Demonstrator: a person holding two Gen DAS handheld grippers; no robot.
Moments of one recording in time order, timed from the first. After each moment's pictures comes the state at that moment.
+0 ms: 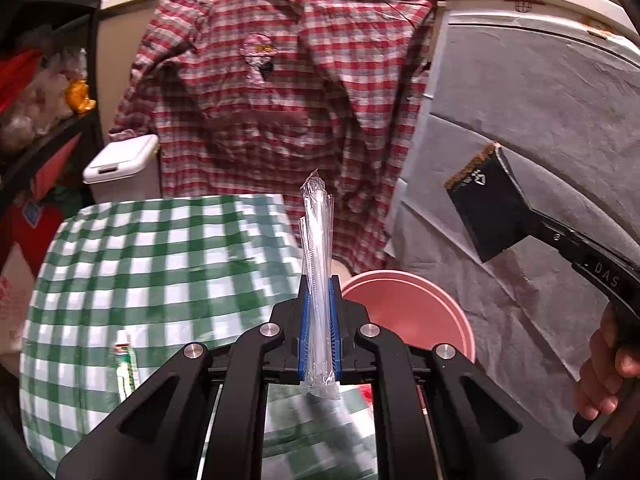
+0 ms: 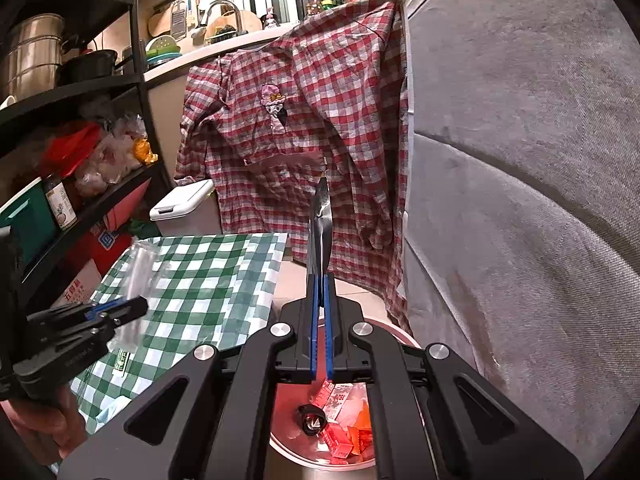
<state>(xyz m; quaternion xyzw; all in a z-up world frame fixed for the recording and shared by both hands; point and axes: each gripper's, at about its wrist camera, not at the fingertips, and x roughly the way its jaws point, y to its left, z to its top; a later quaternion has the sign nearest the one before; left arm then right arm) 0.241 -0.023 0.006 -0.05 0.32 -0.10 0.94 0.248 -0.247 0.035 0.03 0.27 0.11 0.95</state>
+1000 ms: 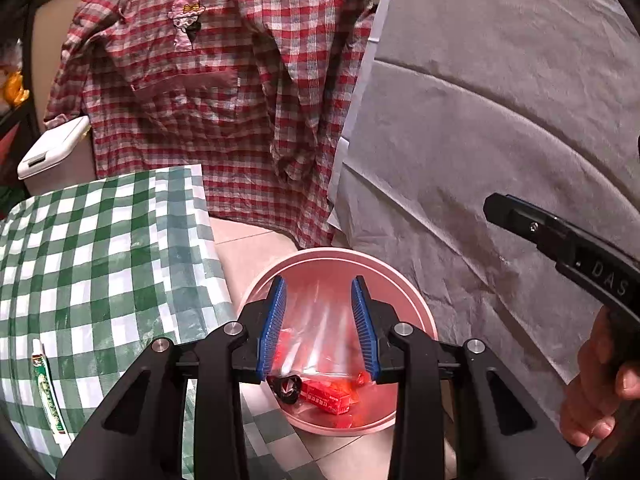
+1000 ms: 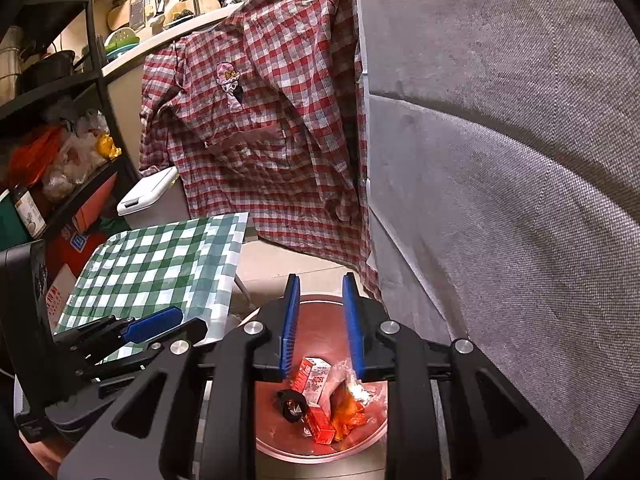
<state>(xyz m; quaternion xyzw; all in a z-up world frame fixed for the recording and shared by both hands) 0.284 -0.092 -0.028 -0.04 0.37 -0.18 0.91 0.271 -0.276 0.012 0.05 0.32 0.06 0.94</state>
